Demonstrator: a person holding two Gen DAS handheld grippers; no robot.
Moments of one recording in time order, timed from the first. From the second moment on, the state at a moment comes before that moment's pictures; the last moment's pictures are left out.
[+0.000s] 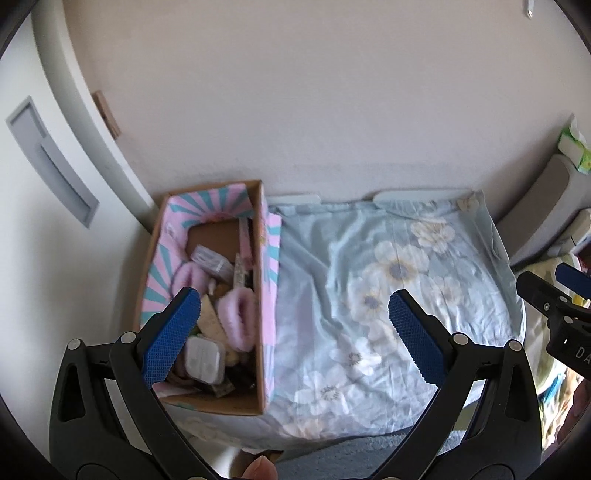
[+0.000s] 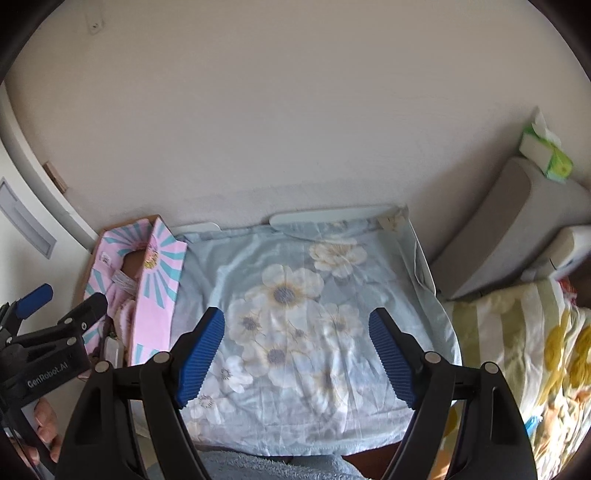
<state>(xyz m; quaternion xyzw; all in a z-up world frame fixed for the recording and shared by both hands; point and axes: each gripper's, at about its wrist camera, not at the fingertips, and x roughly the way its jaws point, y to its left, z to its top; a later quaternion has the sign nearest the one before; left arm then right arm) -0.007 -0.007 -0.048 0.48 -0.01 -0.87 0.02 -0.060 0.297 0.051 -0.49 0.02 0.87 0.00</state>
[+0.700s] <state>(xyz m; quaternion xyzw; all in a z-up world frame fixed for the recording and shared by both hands) -0.014 -0.008 -0.057 0.49 0.00 -0.87 0.02 -0.060 0.299 0.046 -0.50 0.01 0.87 0.01</state>
